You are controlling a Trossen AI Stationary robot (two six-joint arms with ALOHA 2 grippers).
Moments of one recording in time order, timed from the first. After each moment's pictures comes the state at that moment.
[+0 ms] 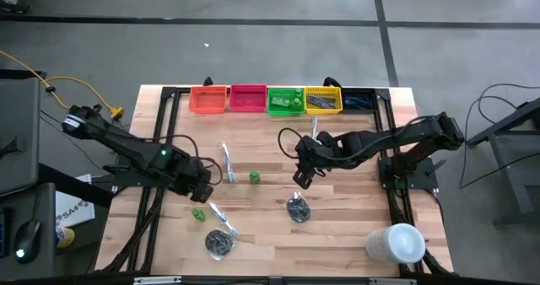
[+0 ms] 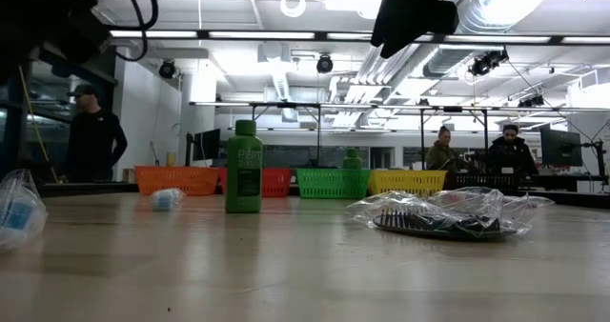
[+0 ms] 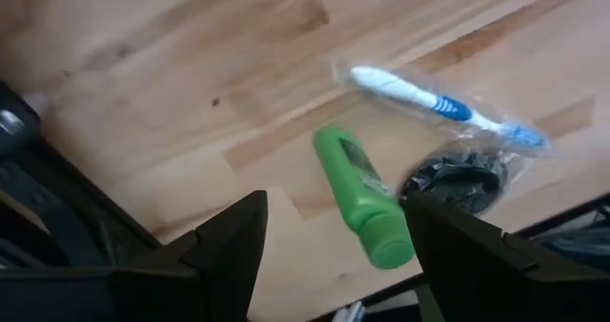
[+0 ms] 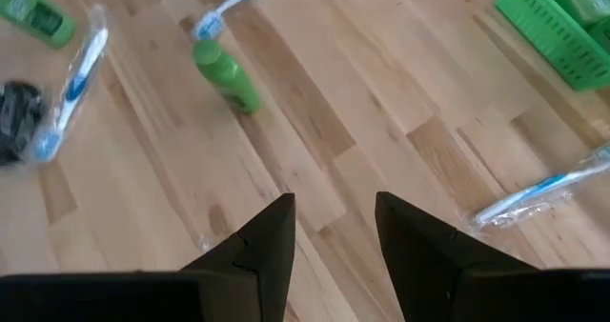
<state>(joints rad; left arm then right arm) -0.37 1.10 0.85 -1.04 0.20 -1.55 0.18 1.53 1.36 -0.86 0.31 0.72</state>
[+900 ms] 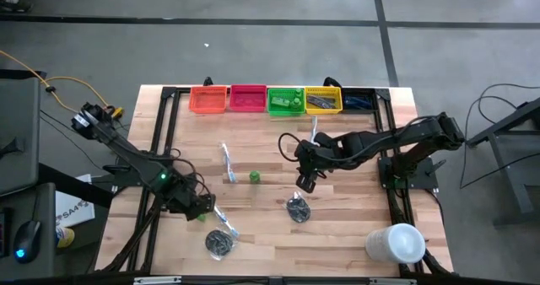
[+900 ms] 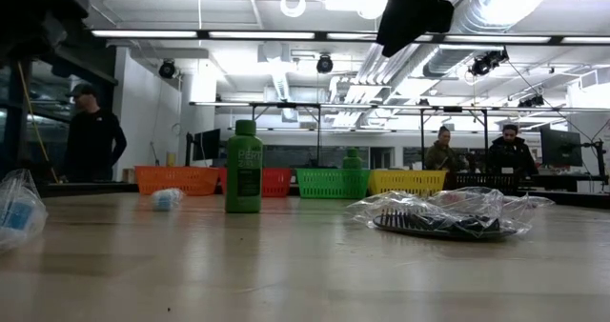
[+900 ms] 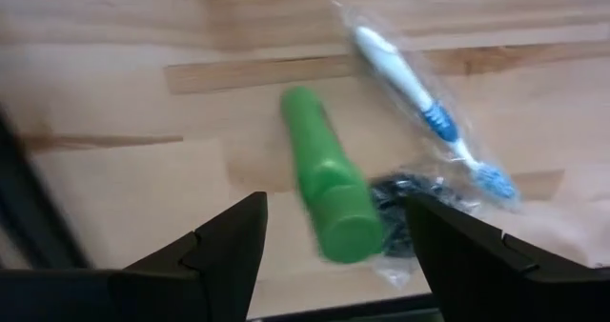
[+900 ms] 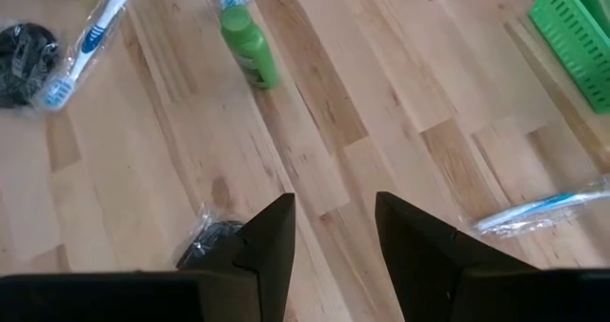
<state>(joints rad) -0.64 1.22 0.85 -0.87 0.06 -2.20 0.19 1.53 1.36 -0.86 0.26 0.58</state>
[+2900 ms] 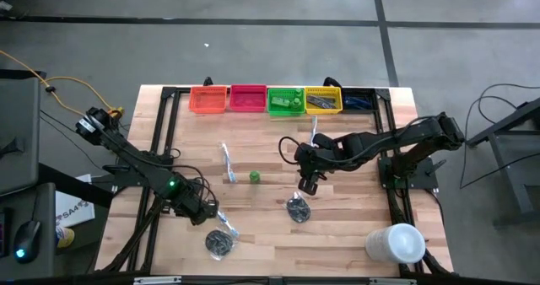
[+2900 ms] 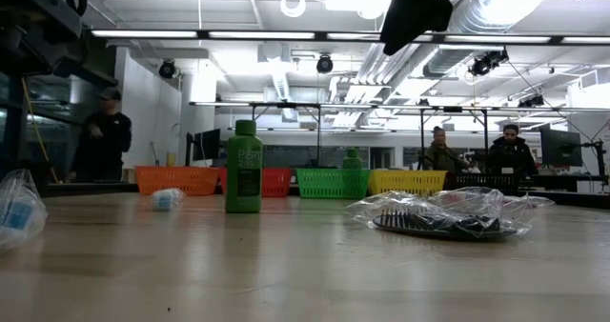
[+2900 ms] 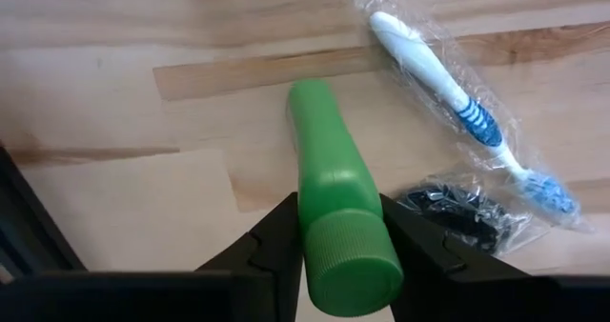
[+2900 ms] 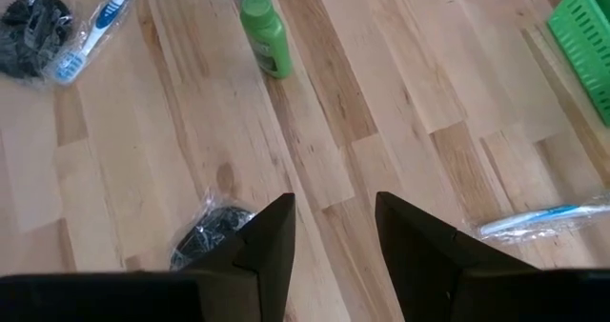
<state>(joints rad) -0.64 1.33 0.85 -0.81 0.10 -2.15 0.20 1.53 1.36 -0.87 0.24 0.52</state>
